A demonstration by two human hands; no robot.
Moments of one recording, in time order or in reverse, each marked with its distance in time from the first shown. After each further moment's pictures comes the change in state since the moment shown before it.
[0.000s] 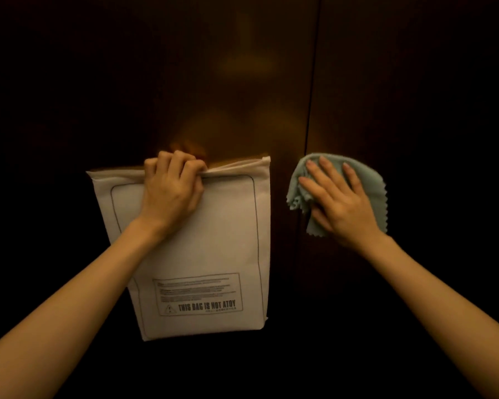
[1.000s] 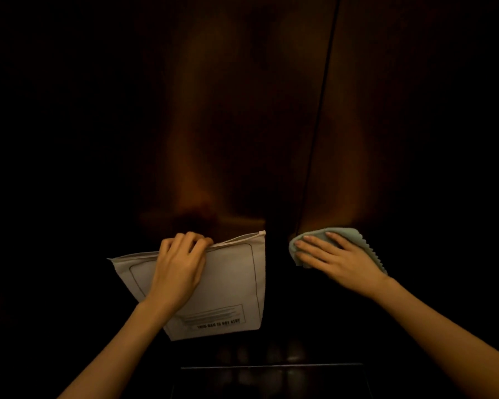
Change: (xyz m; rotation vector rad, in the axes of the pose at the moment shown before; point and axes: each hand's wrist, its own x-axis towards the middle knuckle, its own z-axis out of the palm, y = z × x) left_hand -0.188 0.087 0.006 -0.167 -0.656 -0.245; right_hand -0.190 -0.067 0.066 0.051 -0.492 -0.390
